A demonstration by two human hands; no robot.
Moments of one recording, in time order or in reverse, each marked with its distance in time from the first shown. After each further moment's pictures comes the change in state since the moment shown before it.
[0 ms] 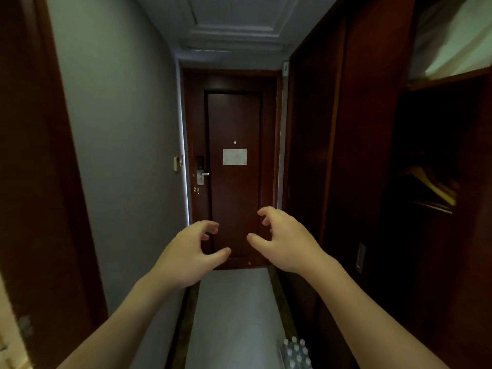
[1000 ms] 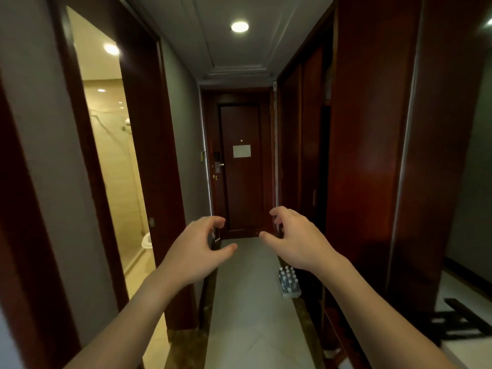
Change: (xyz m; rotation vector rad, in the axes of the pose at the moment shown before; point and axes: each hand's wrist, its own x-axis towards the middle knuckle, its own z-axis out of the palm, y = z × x) left_hand -0.669 0.347 -0.178 0.116 0.048 0.042; right_hand -0.667 -0.299 -0.246 0.059 0.019 0.021
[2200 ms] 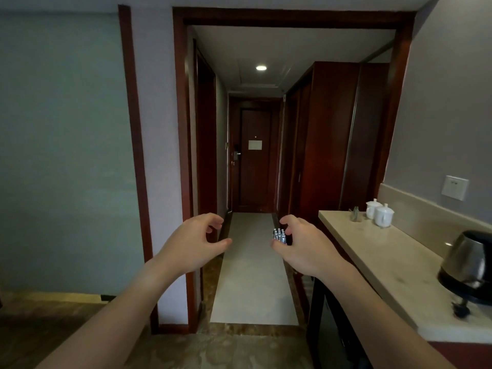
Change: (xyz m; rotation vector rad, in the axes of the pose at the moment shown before) left_hand -0.756 0.396 -0.315 0.046 0.019 -0.060; right_hand -0.779 -0.365 -0.307 -0.098 -0.094 0.021
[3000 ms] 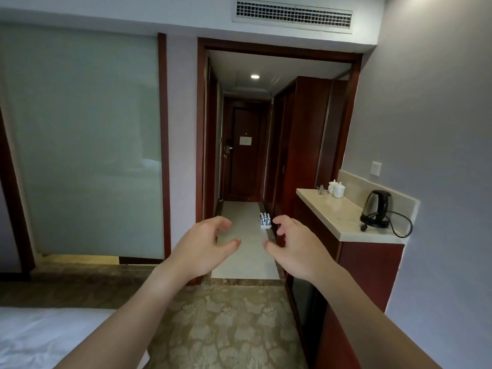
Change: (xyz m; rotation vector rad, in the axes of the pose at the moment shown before) left_hand -0.427 0.134 -0.197 -0.088 -0.022 0.016; right_hand -0.445 -0.256 -0.104 0.014 0.015 0.003
